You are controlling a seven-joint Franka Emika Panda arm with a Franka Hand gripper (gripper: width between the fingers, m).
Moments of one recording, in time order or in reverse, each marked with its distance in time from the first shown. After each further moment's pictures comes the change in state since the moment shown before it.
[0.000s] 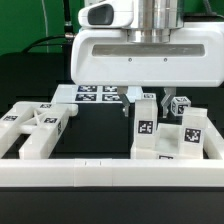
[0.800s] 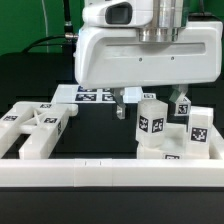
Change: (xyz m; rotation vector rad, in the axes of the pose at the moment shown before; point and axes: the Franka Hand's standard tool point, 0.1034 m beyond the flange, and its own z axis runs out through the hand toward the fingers) arm 0.000 -0.004 -0.001 -0.023 -0.001 -0.498
